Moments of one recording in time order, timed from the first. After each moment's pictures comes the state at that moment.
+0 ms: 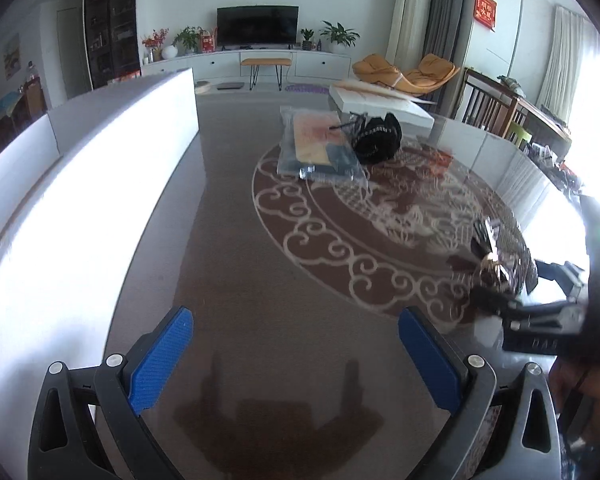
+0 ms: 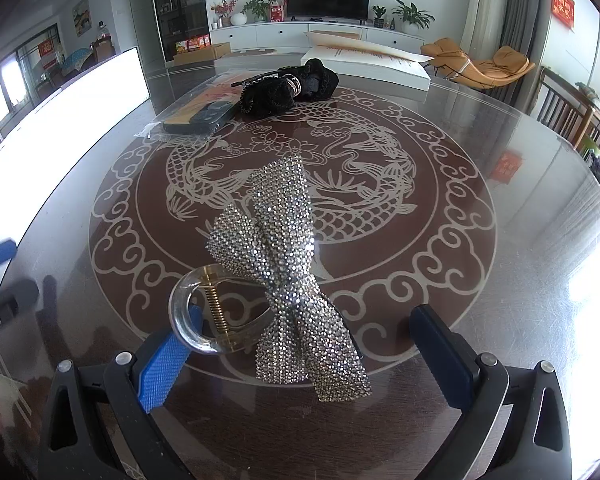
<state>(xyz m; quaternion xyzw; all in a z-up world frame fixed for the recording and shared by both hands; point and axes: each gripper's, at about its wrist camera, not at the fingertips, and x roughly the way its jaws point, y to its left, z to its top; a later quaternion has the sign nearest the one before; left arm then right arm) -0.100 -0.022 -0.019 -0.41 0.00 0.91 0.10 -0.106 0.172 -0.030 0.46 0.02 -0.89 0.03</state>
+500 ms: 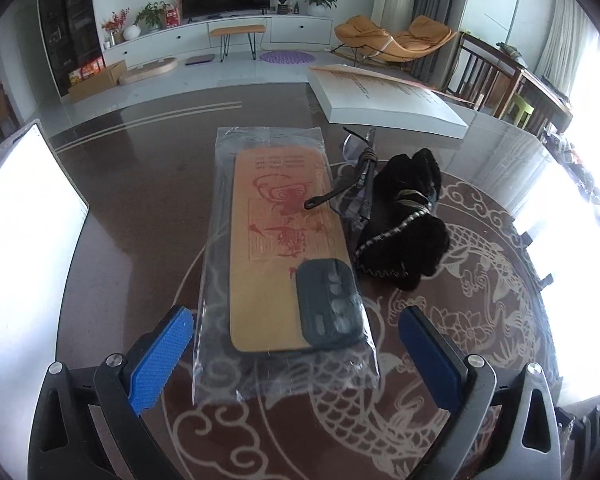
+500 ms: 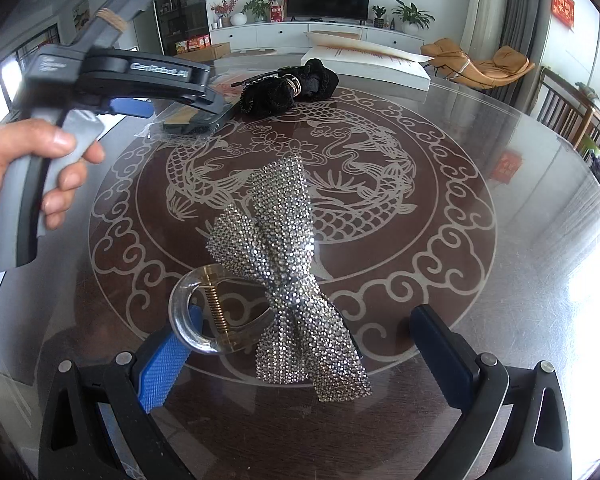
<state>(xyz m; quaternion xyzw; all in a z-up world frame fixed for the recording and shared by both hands) -0.303 0.048 -0.044 -0.48 0.03 0.87 0.11 -0.106 0.172 -0.030 0.46 0.02 -0.89 0.03</state>
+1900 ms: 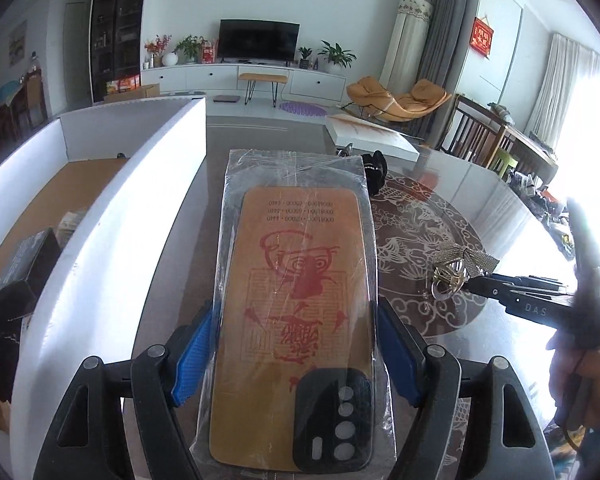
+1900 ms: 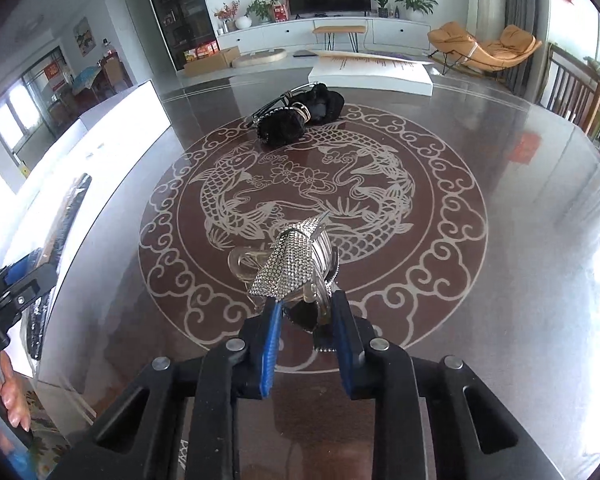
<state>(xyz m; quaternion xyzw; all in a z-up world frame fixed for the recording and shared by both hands) -0.055 -0.052 0.022 -0.38 -0.04 0.92 0.11 -0.100 0.184 0.017 0.48 -0.04 -0.87 0.06</state>
